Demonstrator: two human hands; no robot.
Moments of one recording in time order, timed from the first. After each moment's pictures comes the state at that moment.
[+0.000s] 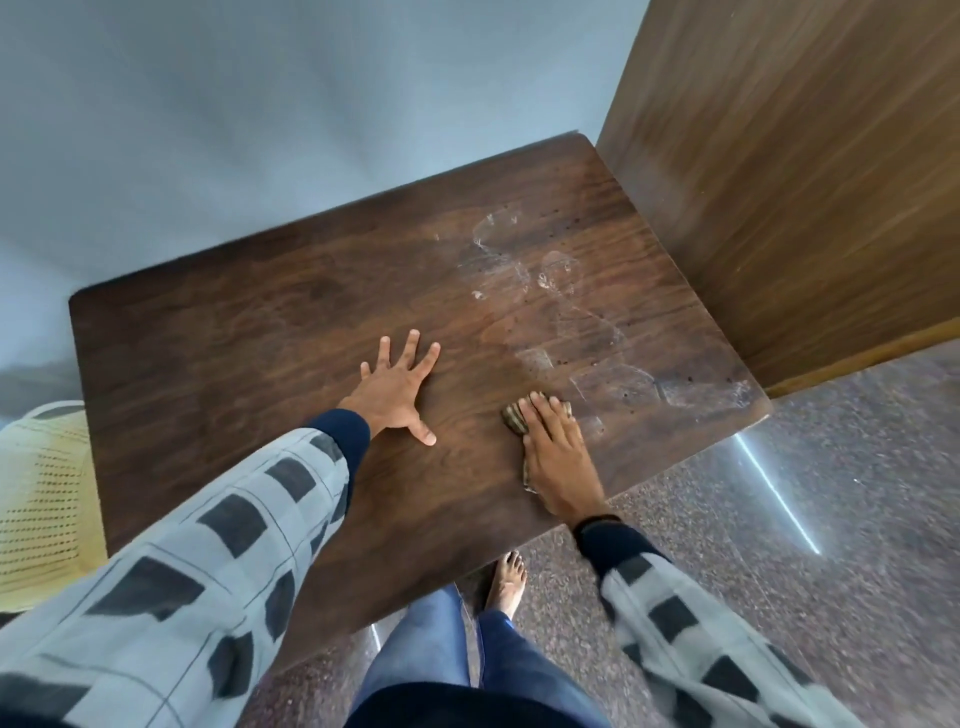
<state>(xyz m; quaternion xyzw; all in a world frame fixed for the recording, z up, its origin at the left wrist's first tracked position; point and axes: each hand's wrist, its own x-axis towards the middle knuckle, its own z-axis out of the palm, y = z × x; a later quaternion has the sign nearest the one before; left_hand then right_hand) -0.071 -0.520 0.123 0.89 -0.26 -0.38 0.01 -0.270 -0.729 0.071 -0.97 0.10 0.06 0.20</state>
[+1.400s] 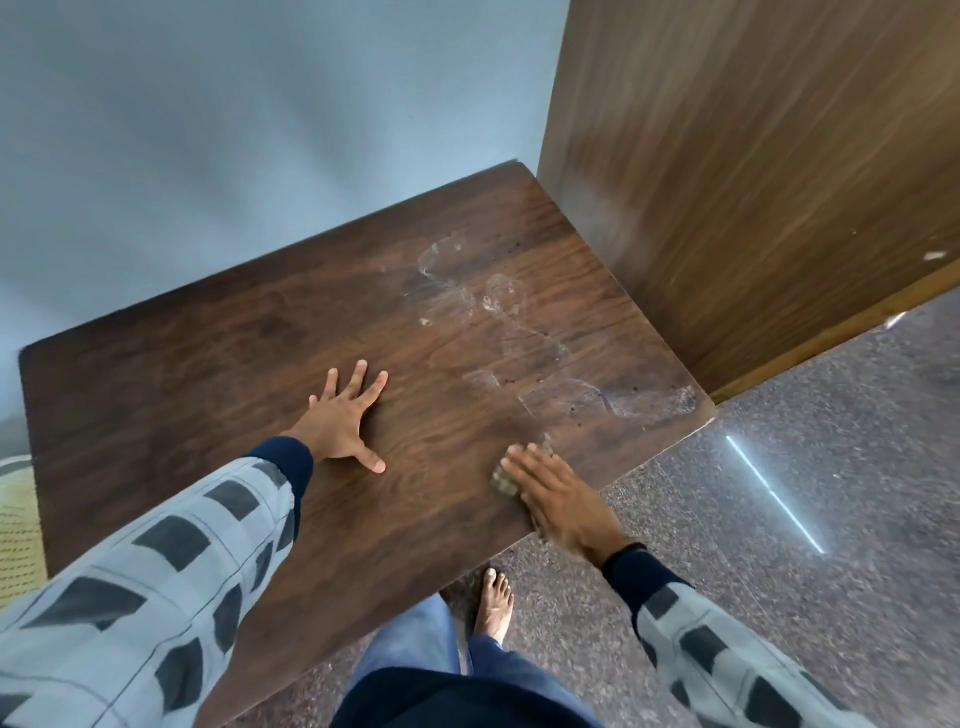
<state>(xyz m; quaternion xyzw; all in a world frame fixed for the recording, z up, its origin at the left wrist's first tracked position) -0.066 -0.521 0.124 0.88 -0.26 -0.39 0.00 -0.330 -0.809 0.068 -0.98 -0.08 0.08 0.14</state>
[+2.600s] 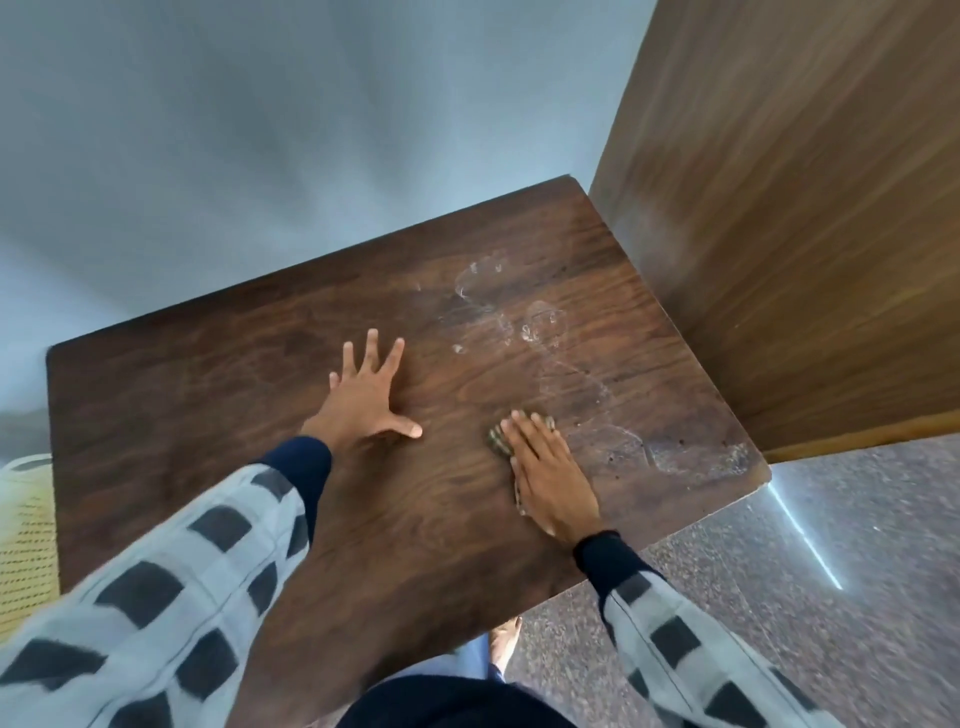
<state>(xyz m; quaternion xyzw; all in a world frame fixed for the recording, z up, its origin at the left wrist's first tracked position) -0.009 -0.548 0.139 0.92 -0.19 -0.34 0.08 -0.210 -0.789 0.068 -0.98 0.01 0.07 0.21</state>
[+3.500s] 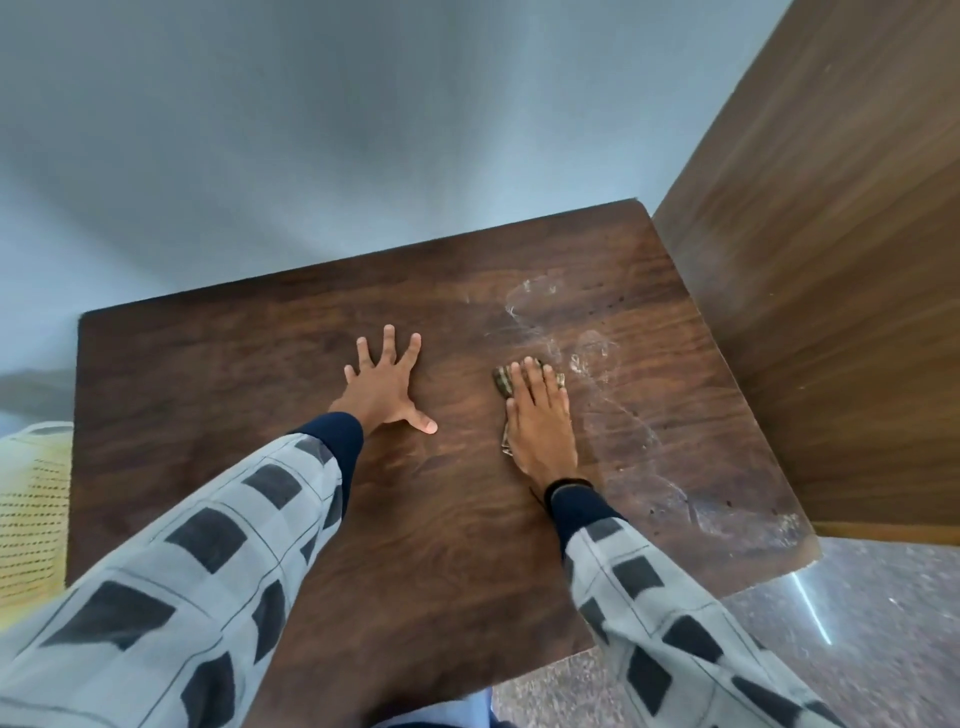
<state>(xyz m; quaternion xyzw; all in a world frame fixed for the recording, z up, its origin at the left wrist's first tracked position) 0.038 -0.532 0.121 0.92 -0.11 -0.36 0.09 -0.075 -0.751 0.074 -0.97 0.08 0.07 0.21</state>
